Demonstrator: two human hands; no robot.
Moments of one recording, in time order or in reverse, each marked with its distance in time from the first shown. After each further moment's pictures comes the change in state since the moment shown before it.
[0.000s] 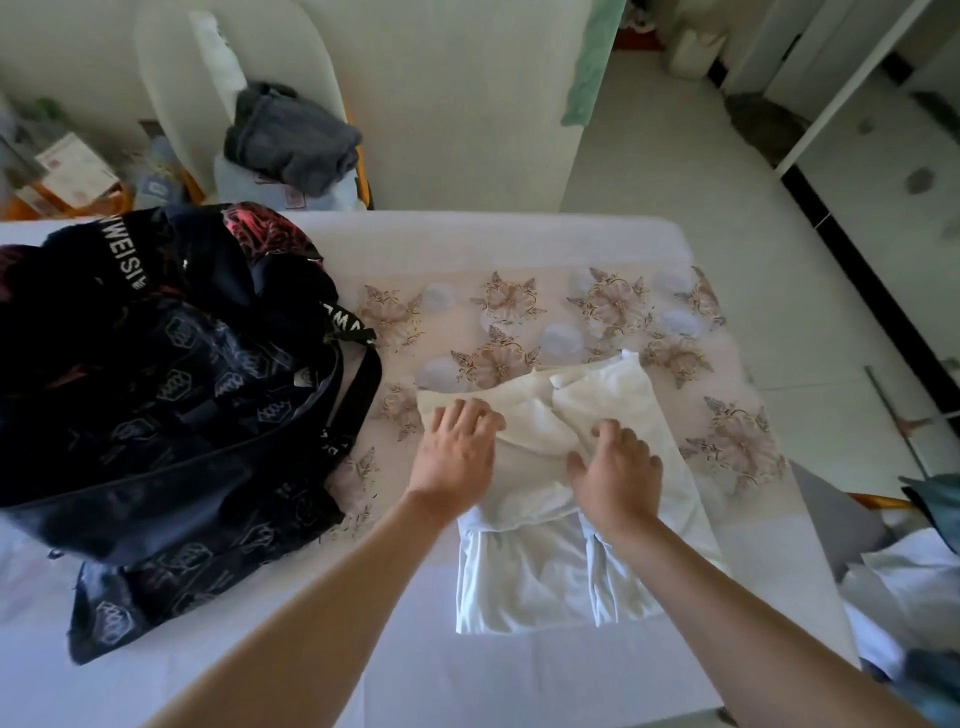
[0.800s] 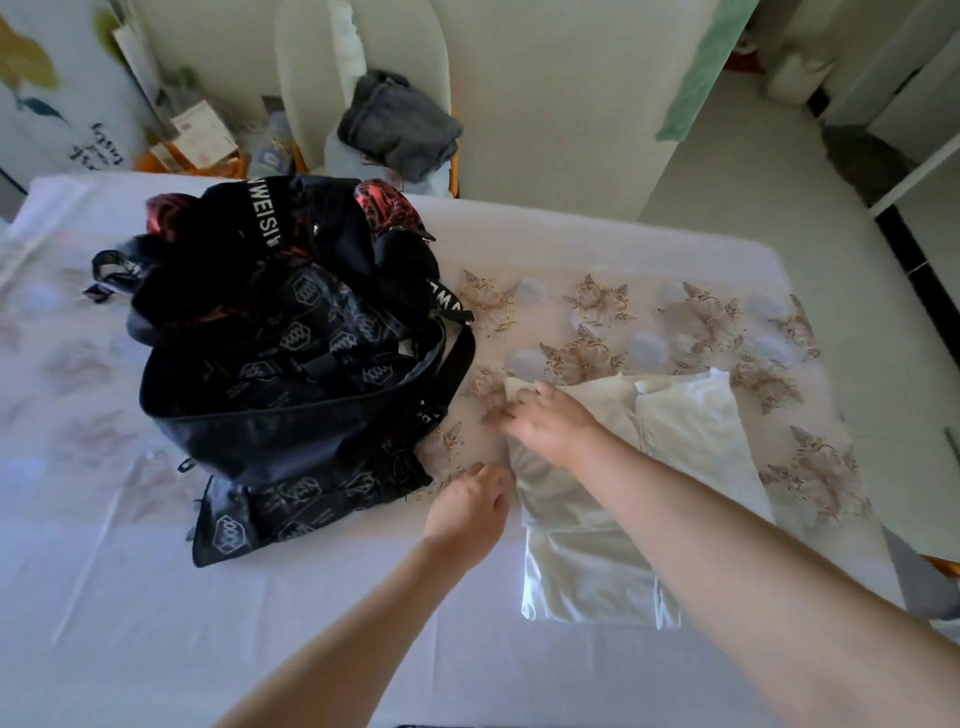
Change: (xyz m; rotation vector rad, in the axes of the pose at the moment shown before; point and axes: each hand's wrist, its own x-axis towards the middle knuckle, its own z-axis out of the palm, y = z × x) left_hand -0.107 -0.030 -0.028 -0.377 -0.225 -0.477; right_hand 0.025 -0.165 -0.009 -0.587 -0.259 -1.174
